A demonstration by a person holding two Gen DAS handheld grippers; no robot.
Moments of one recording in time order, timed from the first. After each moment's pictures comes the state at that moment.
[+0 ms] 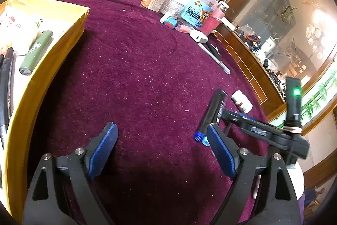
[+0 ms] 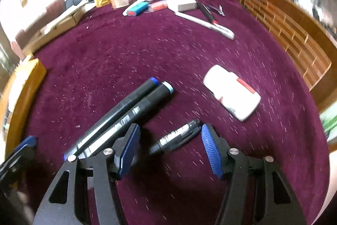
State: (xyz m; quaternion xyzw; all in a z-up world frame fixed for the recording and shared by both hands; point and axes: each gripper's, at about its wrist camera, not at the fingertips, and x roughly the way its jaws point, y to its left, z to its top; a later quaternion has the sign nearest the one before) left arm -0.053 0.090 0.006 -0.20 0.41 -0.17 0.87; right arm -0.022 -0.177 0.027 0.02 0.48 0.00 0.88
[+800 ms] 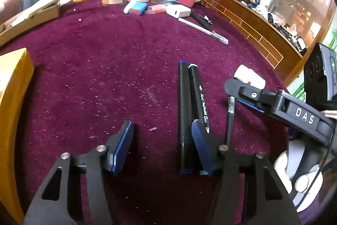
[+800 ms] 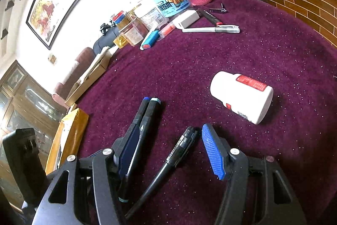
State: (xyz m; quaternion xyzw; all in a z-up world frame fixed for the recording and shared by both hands) left arm -0.013 -0.007 0.011 -0.02 0.44 -0.17 0.88; right arm -0.018 -0.229 0.015 0.26 0.40 0.12 0.87
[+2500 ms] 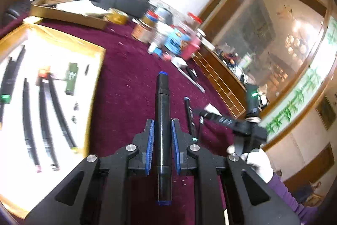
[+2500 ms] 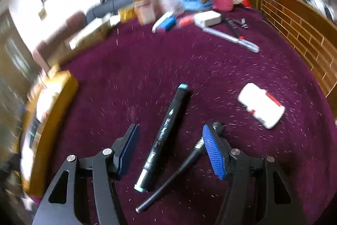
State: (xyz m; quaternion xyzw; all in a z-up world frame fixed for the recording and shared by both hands) left arm -0.118 0.161 0.067 -0.22 0.33 -0.21 0.89; right arm -0.016 -0.149 0.038 0.07 0.46 0.08 0.88
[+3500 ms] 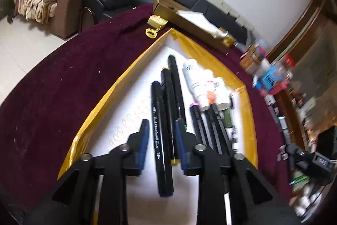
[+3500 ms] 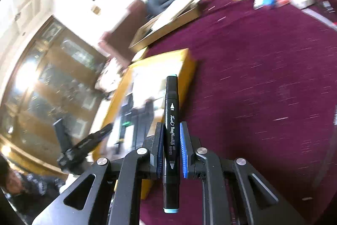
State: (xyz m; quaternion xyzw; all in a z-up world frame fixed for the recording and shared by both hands) left arm -0.114 0.340 0.023 -0.28 0.37 0.04 0.89; right arm -0.039 -0.009 0.074 0.20 0.48 0.33 0.79
